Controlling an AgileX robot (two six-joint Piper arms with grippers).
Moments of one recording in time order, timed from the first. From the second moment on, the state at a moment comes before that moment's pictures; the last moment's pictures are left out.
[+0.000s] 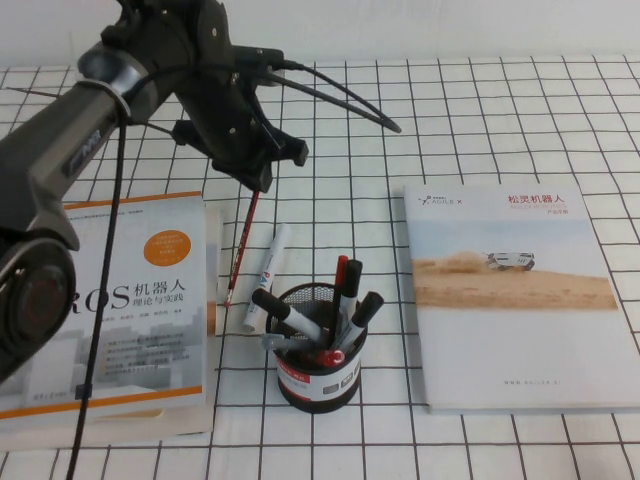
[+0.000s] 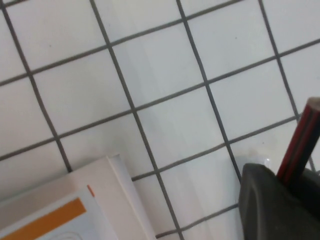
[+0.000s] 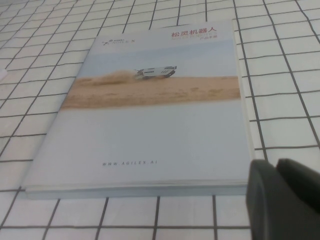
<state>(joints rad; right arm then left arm) 0.12 -0.02 0.03 0.19 0.38 0.03 -0.41 2.26 -2.14 -0.09 1.22 0.08</state>
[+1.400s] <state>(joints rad) 0.12 -0.02 0.03 0.19 0.38 0.03 -0.45 1.63 -1.54 -0.04 0.83 0.03</state>
